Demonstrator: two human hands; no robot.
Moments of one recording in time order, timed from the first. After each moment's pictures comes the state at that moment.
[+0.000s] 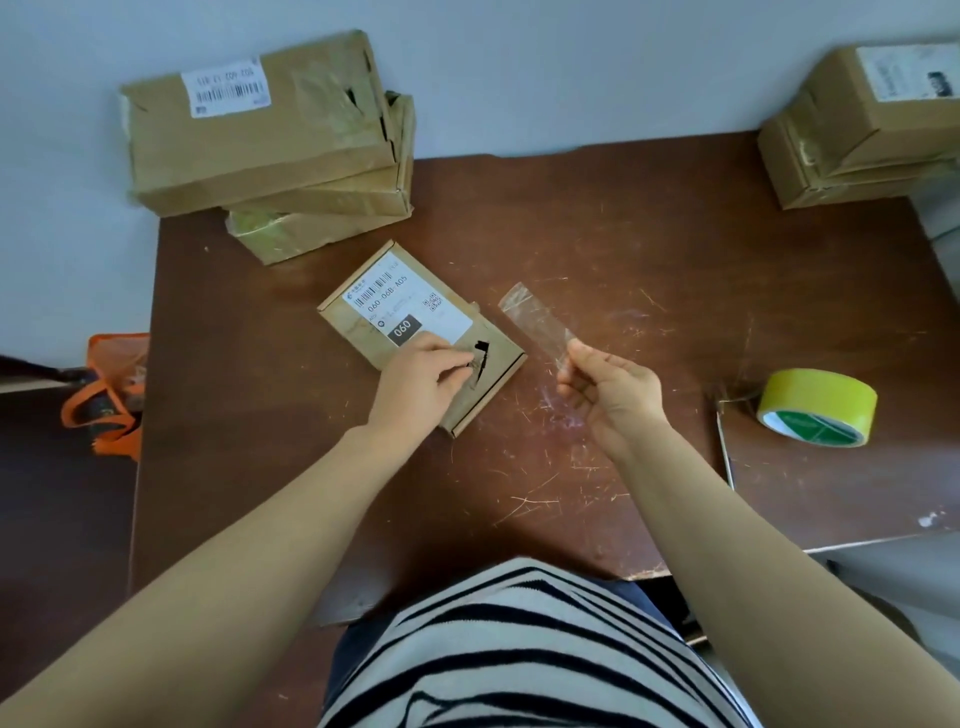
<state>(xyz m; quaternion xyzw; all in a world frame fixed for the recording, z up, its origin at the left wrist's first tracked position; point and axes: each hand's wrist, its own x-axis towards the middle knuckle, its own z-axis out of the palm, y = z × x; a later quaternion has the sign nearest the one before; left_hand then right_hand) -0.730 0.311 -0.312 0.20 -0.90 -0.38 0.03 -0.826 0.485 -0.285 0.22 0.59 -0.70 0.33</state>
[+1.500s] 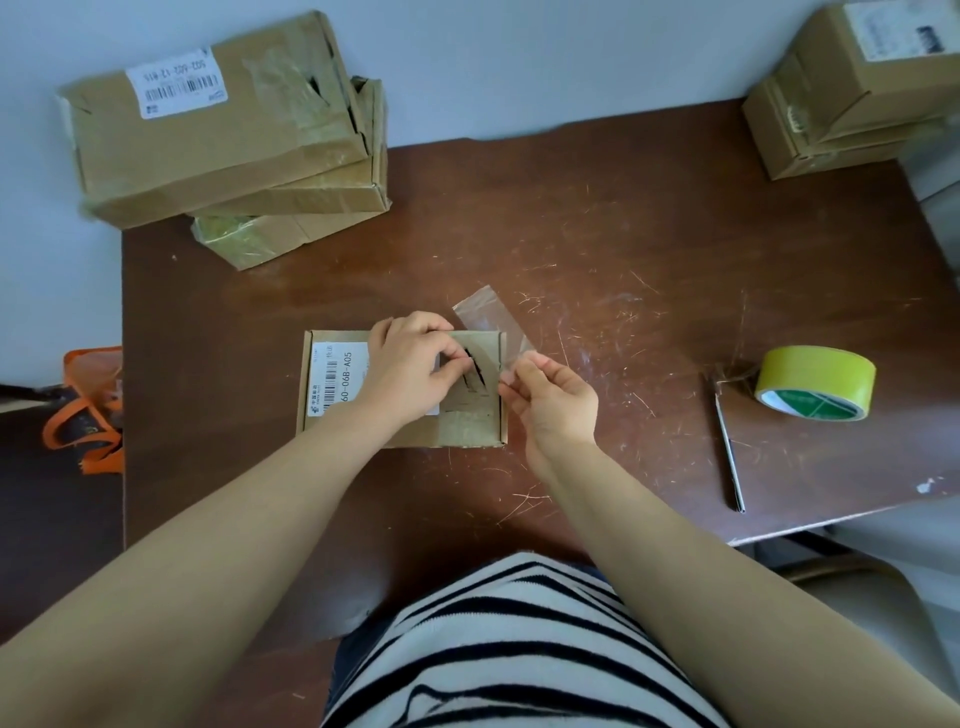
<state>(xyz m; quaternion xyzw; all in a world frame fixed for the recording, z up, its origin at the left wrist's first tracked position) -0.751 0.291 -0.327 0.16 -0.94 -0.29 0.00 -0.785 0.439 -0.304 0.30 0.56 -0.73 0.26</state>
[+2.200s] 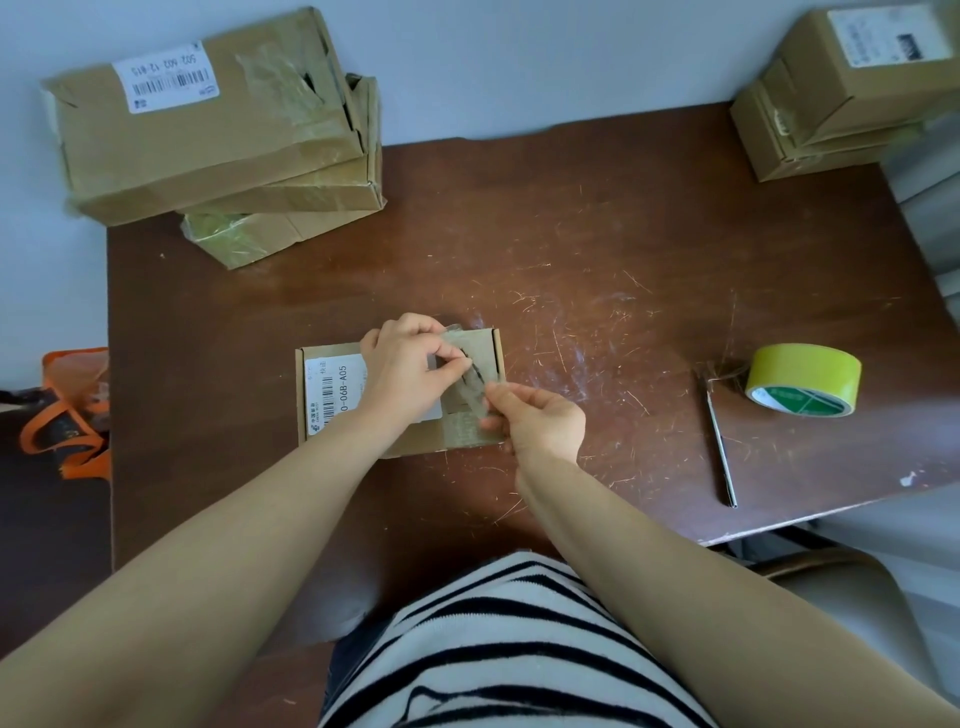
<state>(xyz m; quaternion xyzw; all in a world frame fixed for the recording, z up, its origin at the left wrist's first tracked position) -0.750 0.297 -0.334 0.22 -0.92 -0.33 0.04 -0.765 0.437 -0.299 0.30 0.69 -0.59 0.30</state>
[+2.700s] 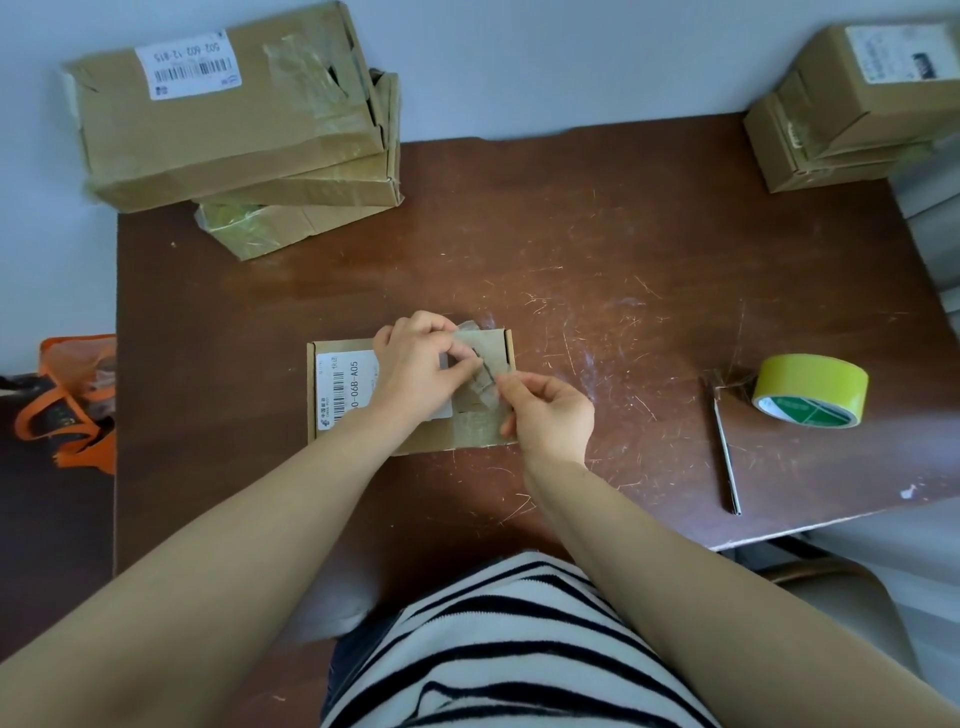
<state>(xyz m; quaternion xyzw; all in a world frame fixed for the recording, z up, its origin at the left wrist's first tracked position) -0.748 0.295 -0.335 0.21 -0.91 -0.35 0.04 -0.764 0.432 -0.297 0.21 0.75 -0.58 0.24</state>
